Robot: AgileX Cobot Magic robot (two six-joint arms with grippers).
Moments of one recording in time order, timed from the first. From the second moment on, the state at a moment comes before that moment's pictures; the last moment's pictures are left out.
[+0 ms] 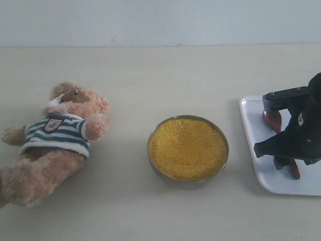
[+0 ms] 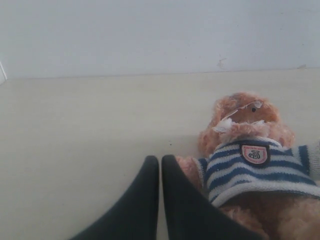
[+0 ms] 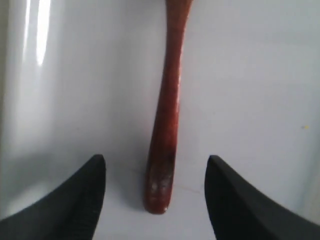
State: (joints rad) left arm 0.07 0.00 0.00 -0.04 0.28 0.04; right arm 0.26 1.69 -0.73 -0.29 0.56 0.38
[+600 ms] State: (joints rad) left arm 0.07 0.00 0.00 -0.04 0.28 0.04; right arm 0.20 1.72 -0.73 -0.27 0.55 0.37
